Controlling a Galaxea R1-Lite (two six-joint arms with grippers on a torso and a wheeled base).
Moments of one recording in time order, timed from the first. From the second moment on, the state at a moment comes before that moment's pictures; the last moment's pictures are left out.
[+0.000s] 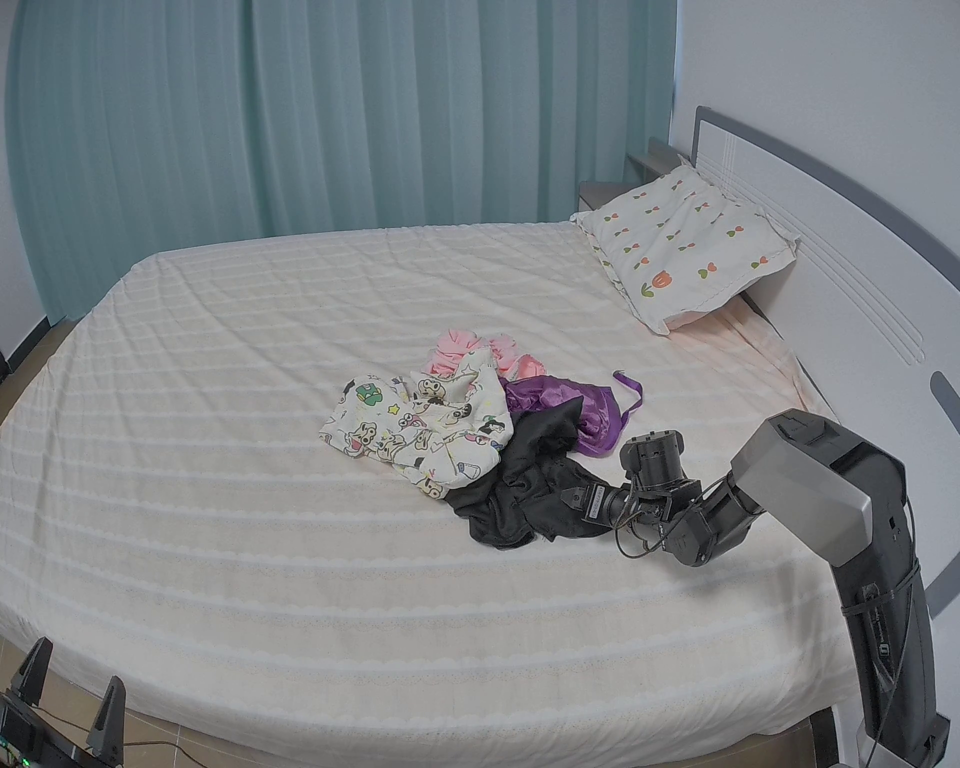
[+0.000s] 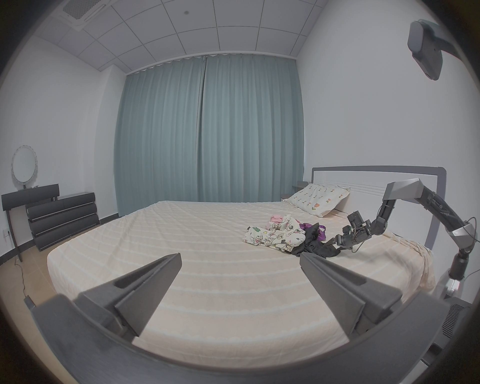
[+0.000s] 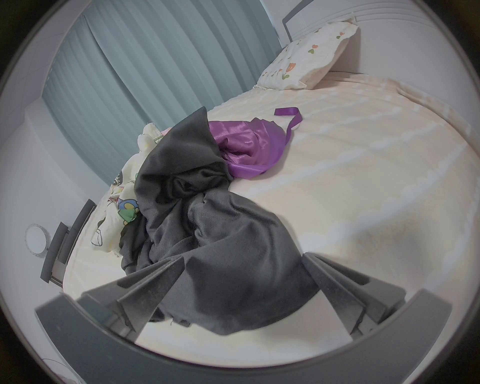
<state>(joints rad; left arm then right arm) 0.00 0.02 -0.02 0.00 0.00 -0.01 0.38 2.60 -1.37 -0.65 -0.07 0.51</state>
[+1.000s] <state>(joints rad) 0.00 0.03 -0.05 -0.03 -0.03 -0.03 0.41 2.48 -1.16 -0.68 -0.06 0.88</state>
